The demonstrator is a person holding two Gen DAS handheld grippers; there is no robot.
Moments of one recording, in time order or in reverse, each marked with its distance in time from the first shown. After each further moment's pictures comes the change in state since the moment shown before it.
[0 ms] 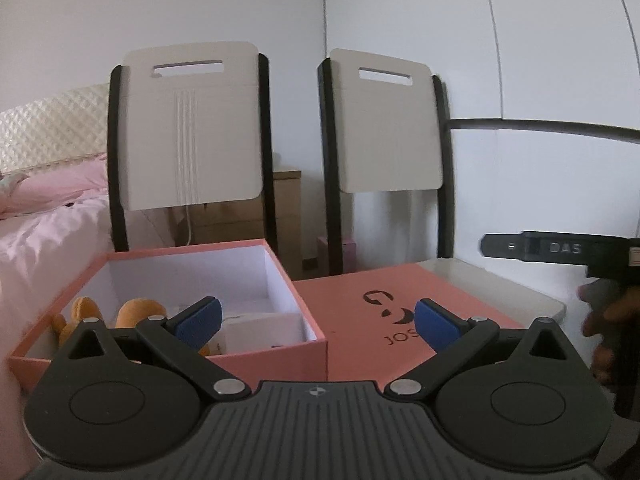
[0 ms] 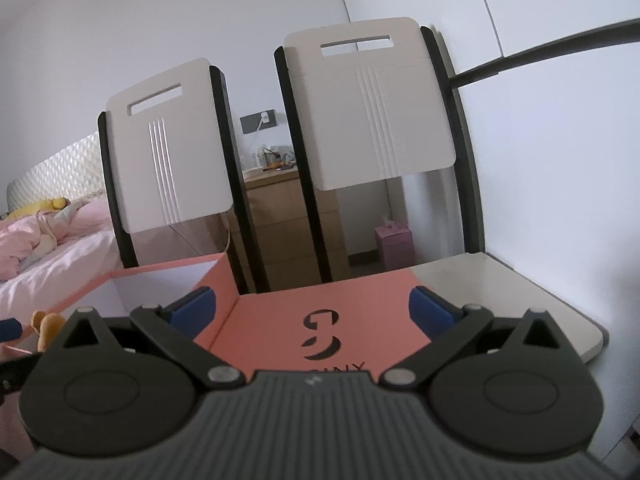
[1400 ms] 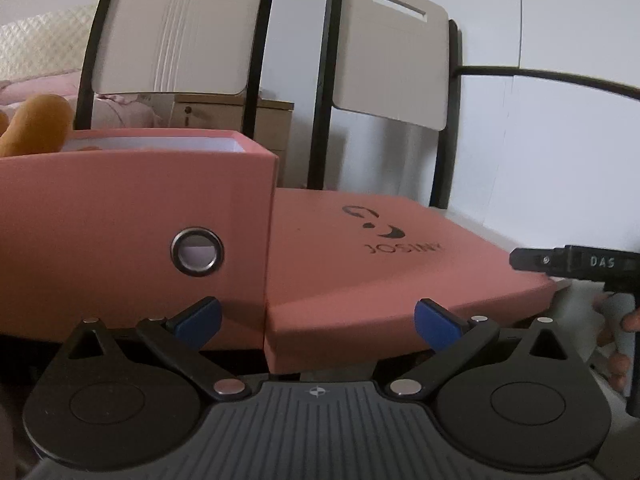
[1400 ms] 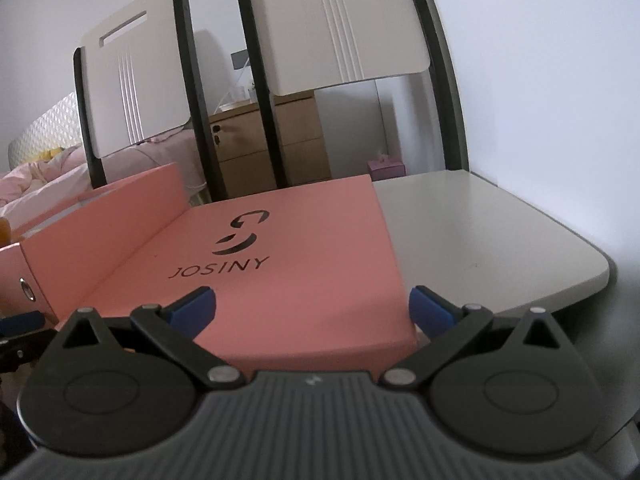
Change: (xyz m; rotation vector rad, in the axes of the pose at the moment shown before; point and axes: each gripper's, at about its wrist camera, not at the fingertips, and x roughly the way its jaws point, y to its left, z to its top) left arm 0.076 -0.022 -0.096 -0.133 0.099 -0.059; right arm 0.041 -0.104 -0.085 -0.009 0.157 0.041
